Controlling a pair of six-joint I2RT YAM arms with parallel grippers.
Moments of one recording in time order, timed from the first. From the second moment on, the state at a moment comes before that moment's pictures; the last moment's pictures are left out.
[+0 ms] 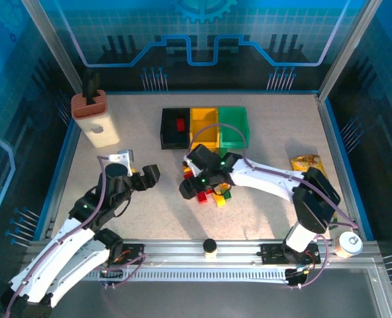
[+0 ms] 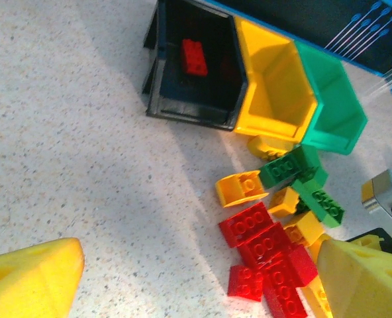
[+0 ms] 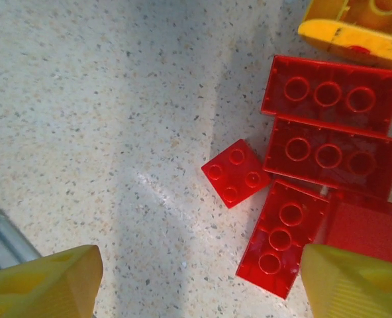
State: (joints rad) left arm -0.47 0.62 0.58 -0.51 -0.16 -0.62; right arm 0.92 1.69 1.22 -0.65 -0.14 0.38
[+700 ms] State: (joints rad) left arm -0.47 0.63 0.57 -0.53 -0.22 -0.64; right arm 1.01 1.92 1.38 -0.79 -0.01 0.65
